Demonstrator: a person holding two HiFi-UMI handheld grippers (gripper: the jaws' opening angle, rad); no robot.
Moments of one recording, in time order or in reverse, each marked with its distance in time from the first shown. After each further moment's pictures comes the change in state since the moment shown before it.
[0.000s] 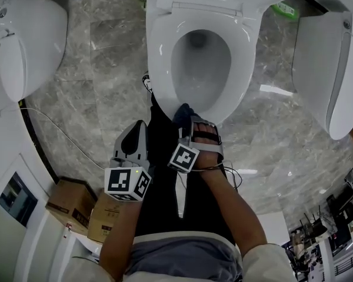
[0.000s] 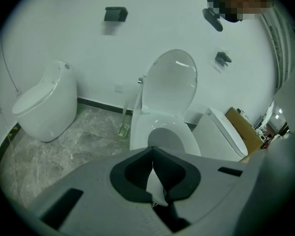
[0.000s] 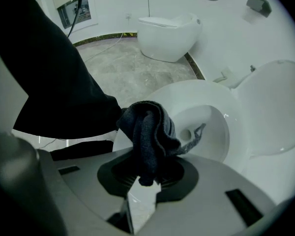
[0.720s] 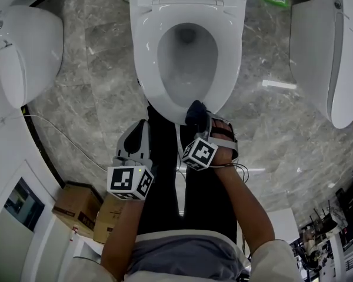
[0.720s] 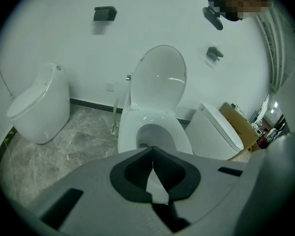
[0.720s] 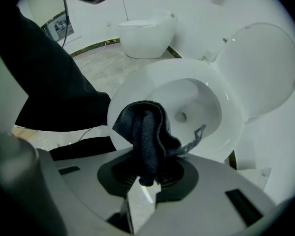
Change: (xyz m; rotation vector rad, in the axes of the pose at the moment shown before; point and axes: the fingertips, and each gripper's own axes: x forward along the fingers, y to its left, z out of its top) left arm 0.003 -0.048 -0.017 0.051 0.018 -0.038; right arm -0.012 -0.008 -0.083 0.194 -0.007 0.030
